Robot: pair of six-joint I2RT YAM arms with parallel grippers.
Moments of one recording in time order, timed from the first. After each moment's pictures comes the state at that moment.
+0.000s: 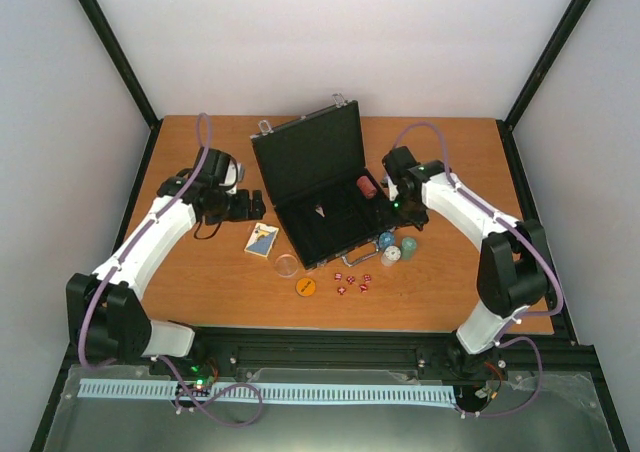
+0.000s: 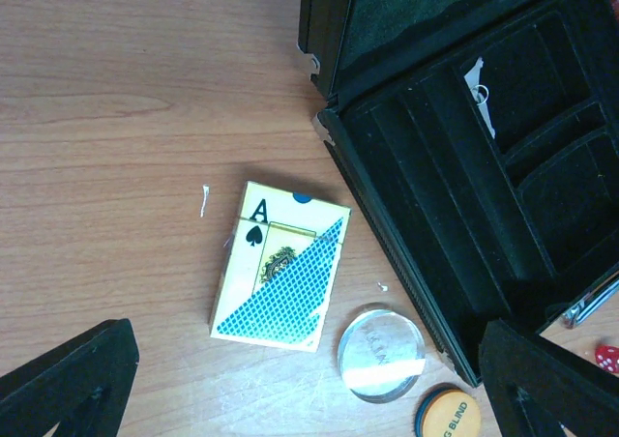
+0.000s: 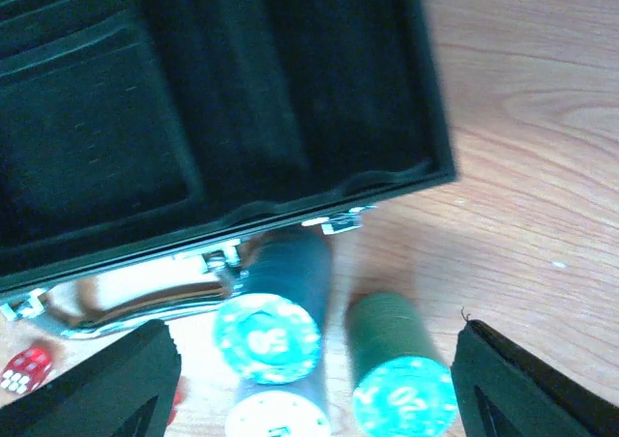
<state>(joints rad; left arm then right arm) -0.26 1.35 1.13 -0.85 0.15 -0.33 0.40 1.67 1.29 -0.98 -0.01 0.22</state>
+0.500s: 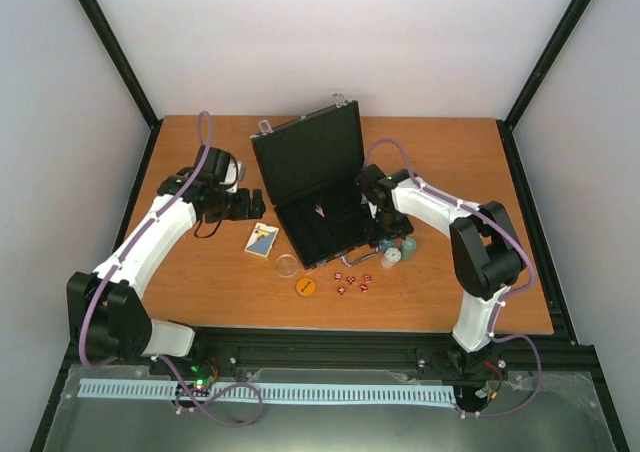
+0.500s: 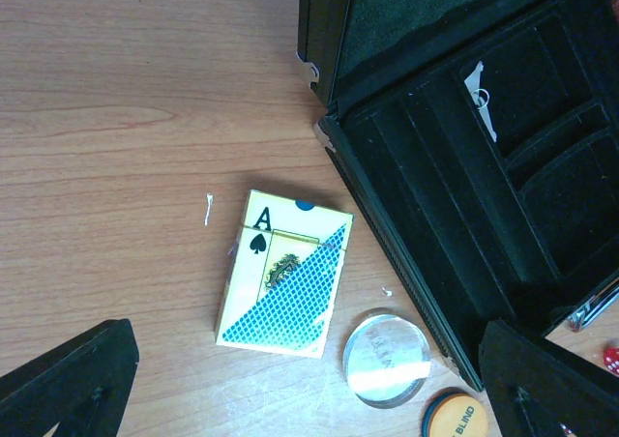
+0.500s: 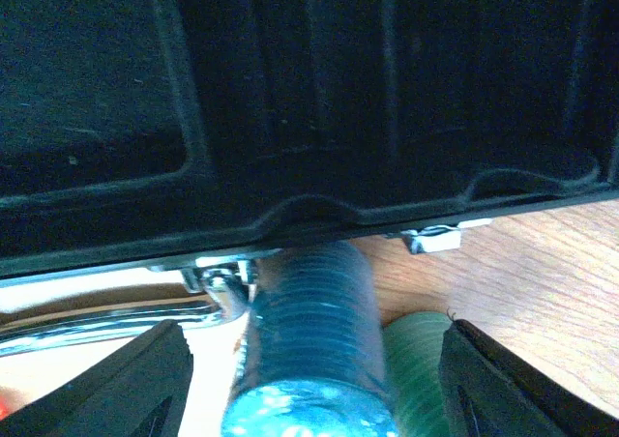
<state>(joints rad) -0.26 1.36 1.14 -0.85 0.14 -0.31 0.53 1.84 1.30 -1.00 0.07 0.15</state>
